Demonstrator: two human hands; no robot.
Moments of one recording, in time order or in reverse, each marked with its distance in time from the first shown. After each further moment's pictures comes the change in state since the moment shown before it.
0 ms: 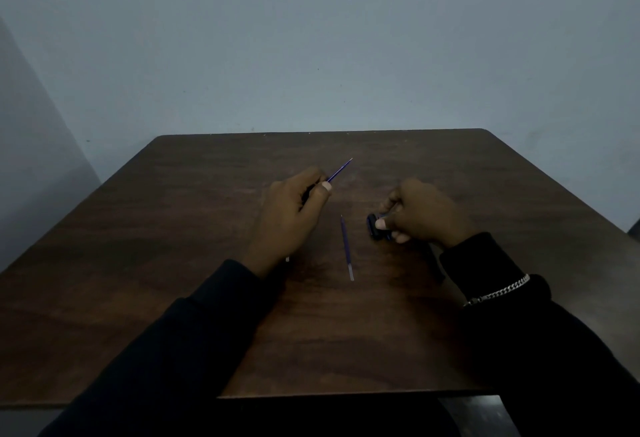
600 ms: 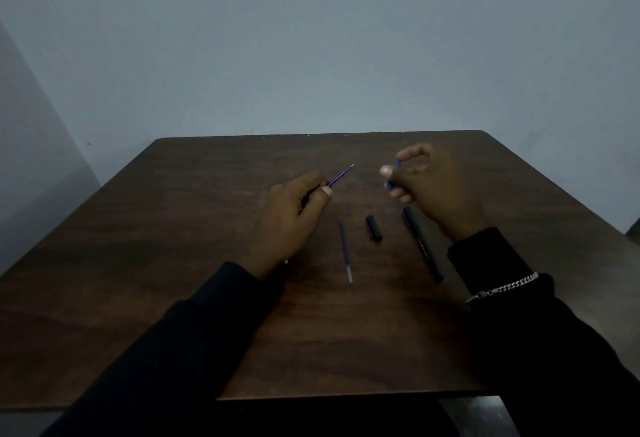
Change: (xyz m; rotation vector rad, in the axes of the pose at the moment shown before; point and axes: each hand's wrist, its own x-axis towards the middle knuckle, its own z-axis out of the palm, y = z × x) left_hand -0.001 0.001 -0.001 -0.016 -0.039 -0.008; right_hand -0.002 0.003 -0.014 0.626 0.371 -0.187
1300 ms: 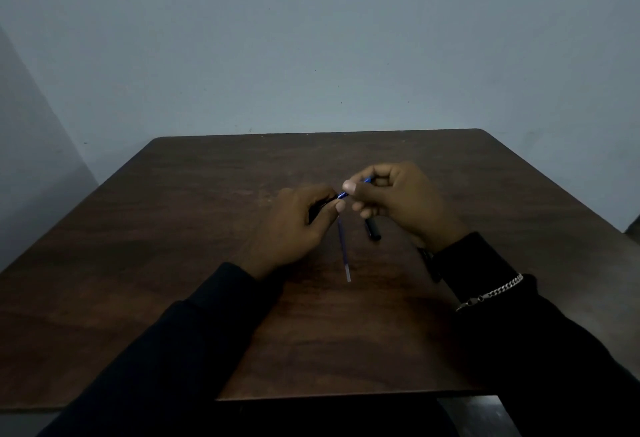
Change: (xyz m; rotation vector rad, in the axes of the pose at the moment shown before) left_hand -0.003 0.007 0.000 0.143 -0.131 0.104; right_hand -0.016 -0.006 0.028 0.156 -0.331 -0.041
